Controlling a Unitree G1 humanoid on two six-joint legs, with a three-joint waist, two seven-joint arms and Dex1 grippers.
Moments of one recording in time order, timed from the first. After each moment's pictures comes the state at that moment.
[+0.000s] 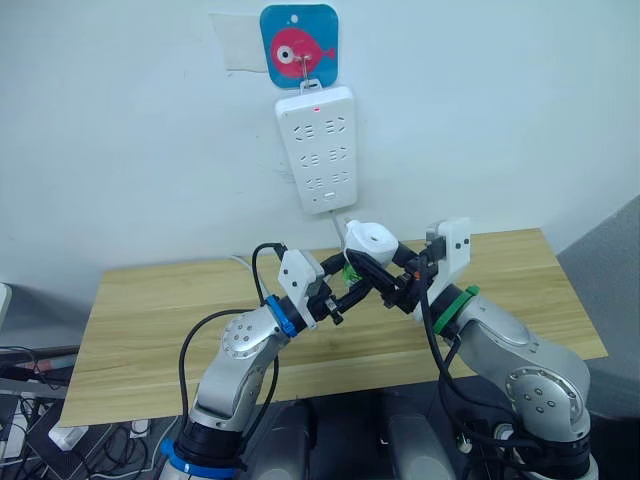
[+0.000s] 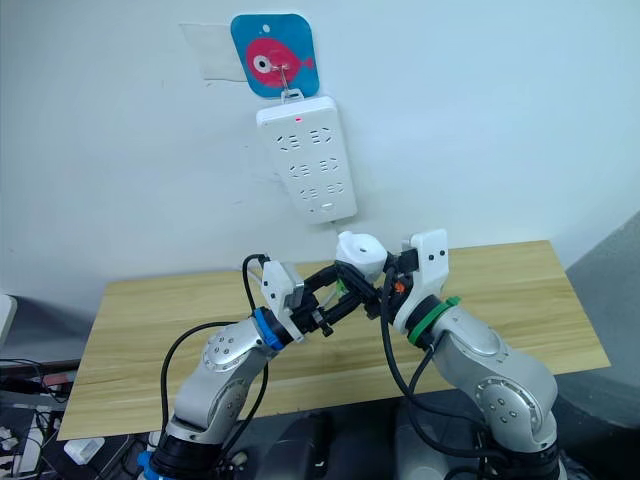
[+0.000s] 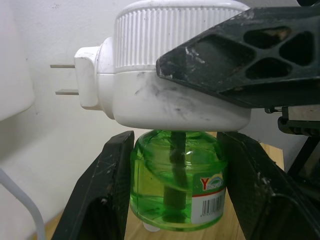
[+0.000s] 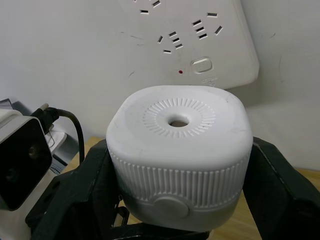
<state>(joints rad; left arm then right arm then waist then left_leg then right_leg) -0.16 0.21 -0.19 -0.28 -0.32 0.17 -0.66 -0.24 -0.21 0.04 -0.73 0.82 0.92 0.02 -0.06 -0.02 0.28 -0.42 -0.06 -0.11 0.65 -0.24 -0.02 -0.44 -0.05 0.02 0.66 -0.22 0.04</state>
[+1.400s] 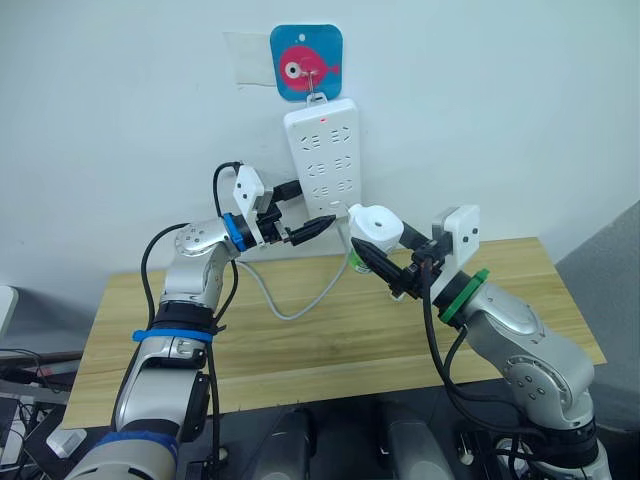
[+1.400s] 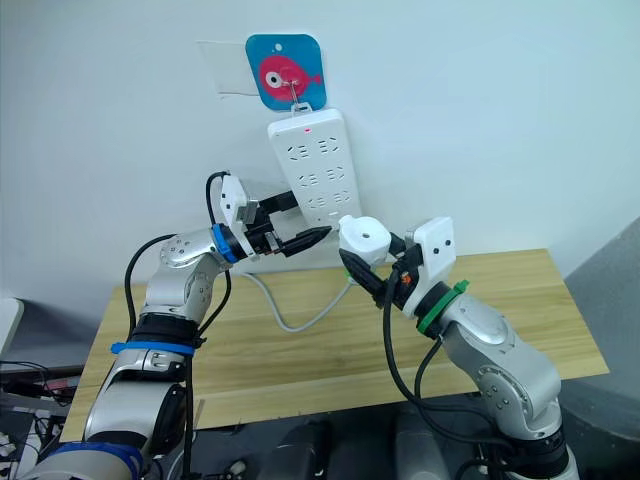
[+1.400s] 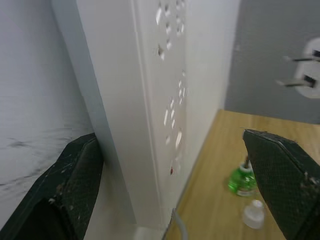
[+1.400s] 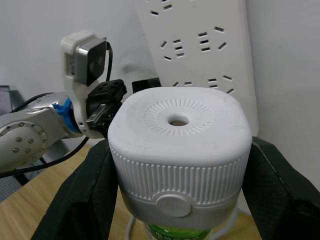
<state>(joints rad) -0.75 0.40 0.03 0.52 -0.35 -0.02 -1.08 -0.28 -0.30 0.08 -0.67 0.62 0.74 0.21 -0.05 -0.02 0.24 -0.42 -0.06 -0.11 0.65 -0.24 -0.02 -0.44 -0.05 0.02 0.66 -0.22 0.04</state>
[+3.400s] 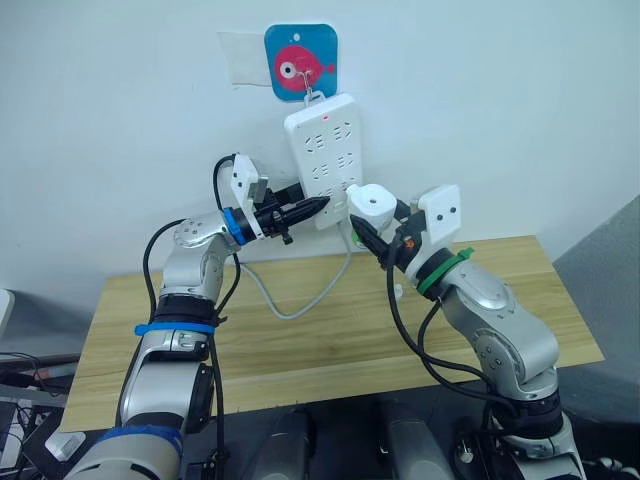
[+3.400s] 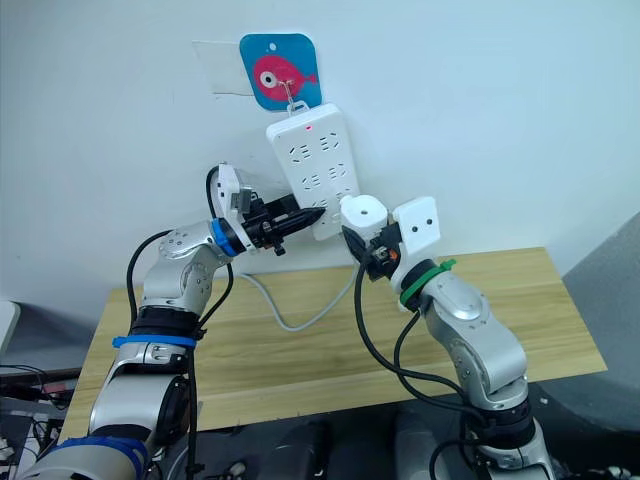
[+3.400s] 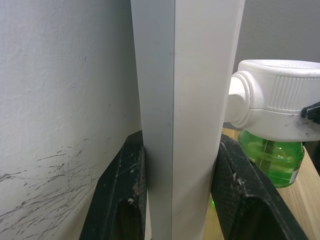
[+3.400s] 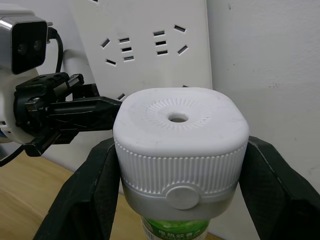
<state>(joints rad) -0.78 0.38 0.08 0.50 -0.39 0.08 -1.10 -0.40 -0.17 0.13 -0.54 0.34 0.73 0.20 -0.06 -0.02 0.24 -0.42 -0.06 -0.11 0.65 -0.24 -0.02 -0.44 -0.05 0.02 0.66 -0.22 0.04</state>
